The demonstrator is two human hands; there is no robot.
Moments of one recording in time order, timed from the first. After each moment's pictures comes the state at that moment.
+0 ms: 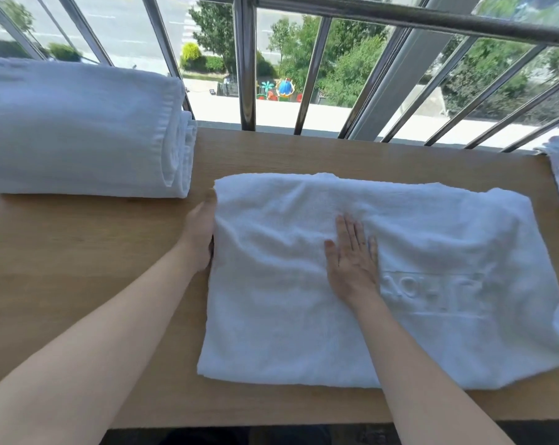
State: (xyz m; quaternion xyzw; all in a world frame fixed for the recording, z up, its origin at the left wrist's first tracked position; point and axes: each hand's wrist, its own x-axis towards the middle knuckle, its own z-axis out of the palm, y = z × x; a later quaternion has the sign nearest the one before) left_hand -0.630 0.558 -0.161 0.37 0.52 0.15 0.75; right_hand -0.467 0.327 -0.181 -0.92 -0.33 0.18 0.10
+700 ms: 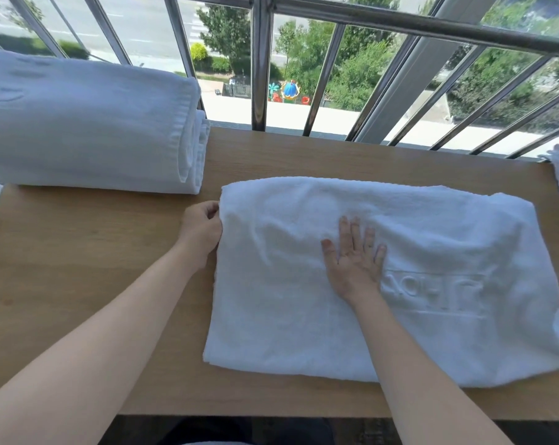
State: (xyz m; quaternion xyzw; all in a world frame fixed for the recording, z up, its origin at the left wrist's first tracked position) left_hand -0.654 0.563 -0.163 0.57 0.53 0.13 0.61; right_hand -0.477 0.334 -0.173 -0.93 -0.30 0.23 0.03
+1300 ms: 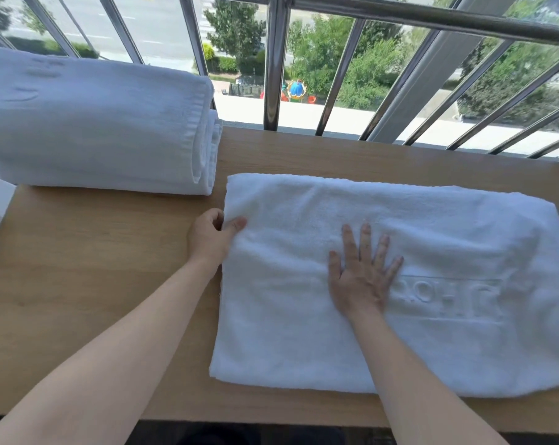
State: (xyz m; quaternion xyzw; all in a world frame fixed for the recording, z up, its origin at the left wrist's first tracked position) left_hand -0.666 0.563 -0.190 0.62 0.53 0.18 0.55; right_hand -0.506 0.337 -0.189 -0.95 -0.27 0.13 0.00
